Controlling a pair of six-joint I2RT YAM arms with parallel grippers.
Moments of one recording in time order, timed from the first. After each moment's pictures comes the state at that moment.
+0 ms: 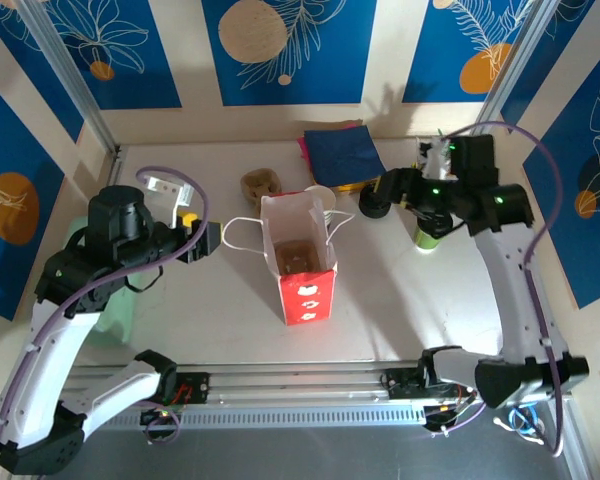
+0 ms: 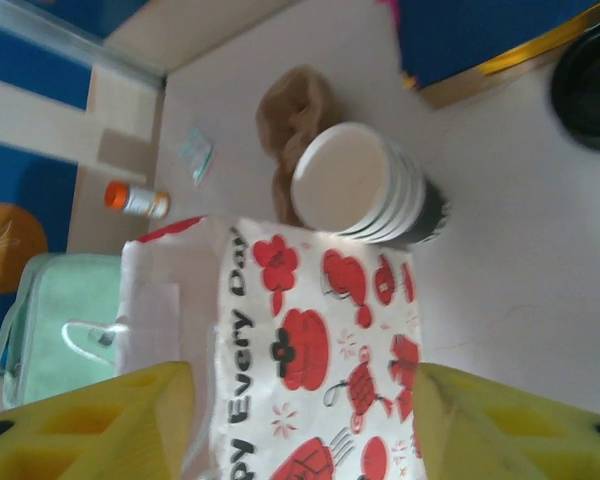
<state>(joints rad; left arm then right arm) -0.45 0.92 1.37 -0.99 0.20 -0.18 0.09 1.20 1.52 -1.07 -0.52 0.48</state>
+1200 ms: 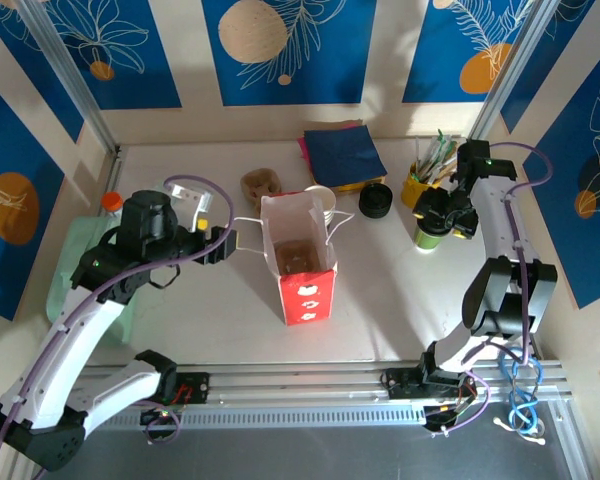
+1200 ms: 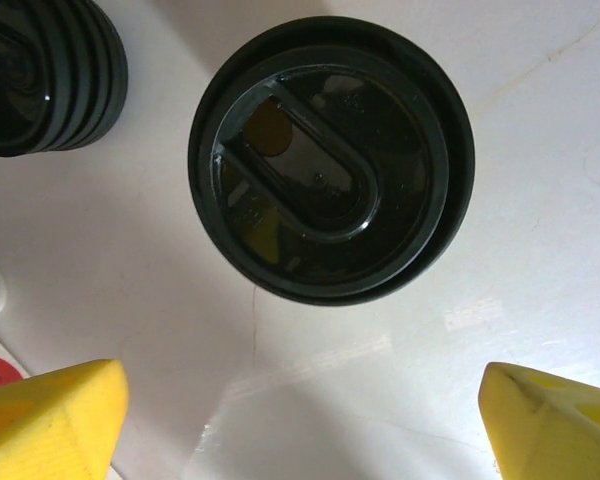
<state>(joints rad) -0.45 0.93 1.17 -0.83 0.20 -0.15 -0.15 1.61 1.49 -1.22 -0.09 0.32</state>
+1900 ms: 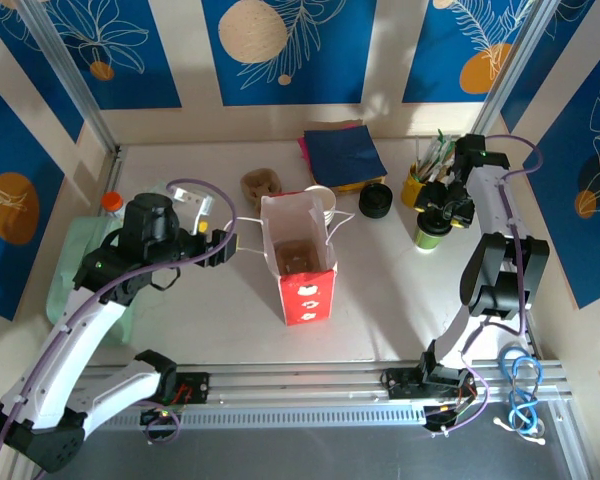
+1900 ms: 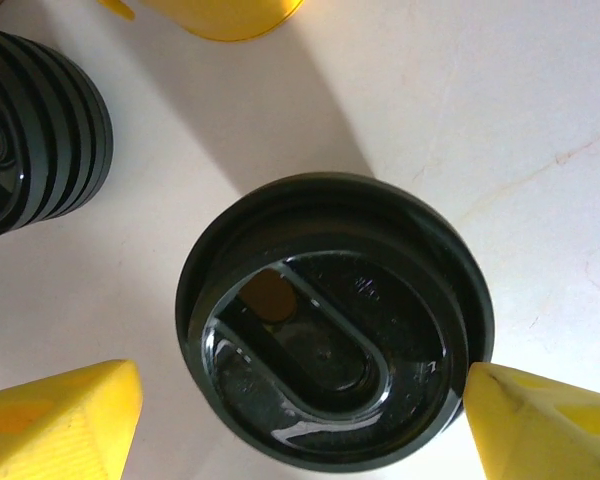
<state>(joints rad) -0.45 0.92 1.14 -0.82 0.18 -0.12 -0.17 1.76 1.57 -1.15 -0.07 0.25</state>
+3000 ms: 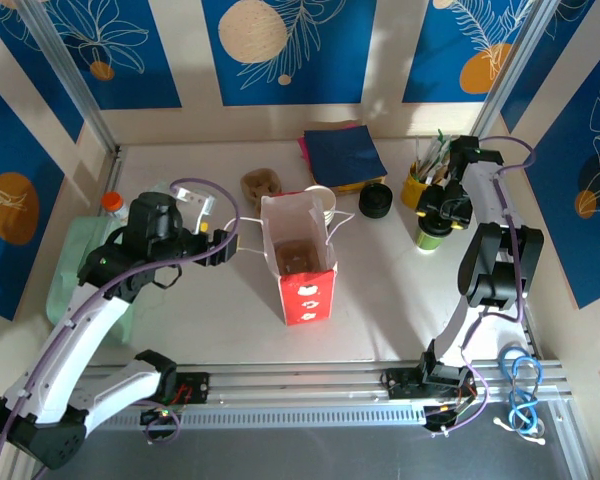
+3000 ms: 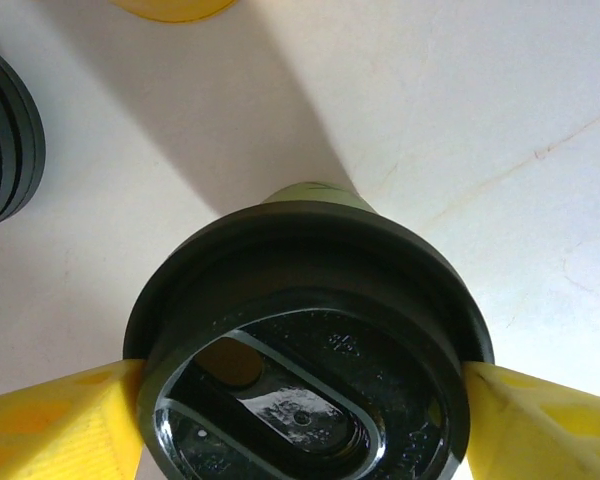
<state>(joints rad) -0.44 0.95 1.13 -0.82 0.18 -0.11 -0.15 1.83 1.60 -1.19 -0.01 0.25</state>
